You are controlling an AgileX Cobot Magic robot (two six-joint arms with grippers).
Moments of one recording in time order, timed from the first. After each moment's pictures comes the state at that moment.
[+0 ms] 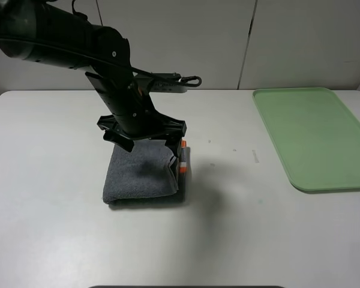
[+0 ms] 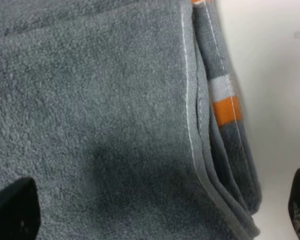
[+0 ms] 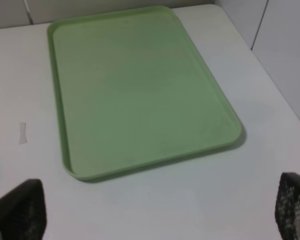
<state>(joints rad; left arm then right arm) -0.66 1.91 -1.23 -0.07 0.57 -0.31 -0.11 0.00 -0.50 -0.07 1.03 0.10</state>
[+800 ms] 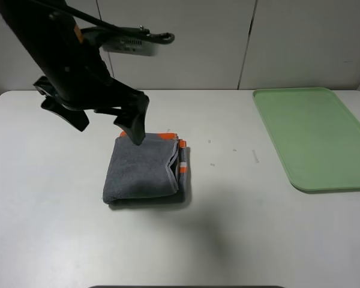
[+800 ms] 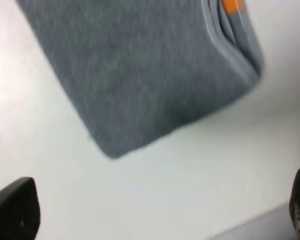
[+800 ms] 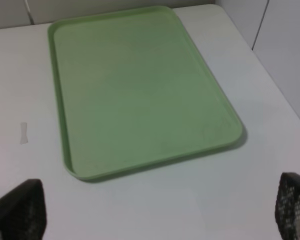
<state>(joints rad) -0.65 1.58 -1.23 0.00 0.96 -0.26 -0.11 0.00 -0.50 -0.07 1.03 0.10</state>
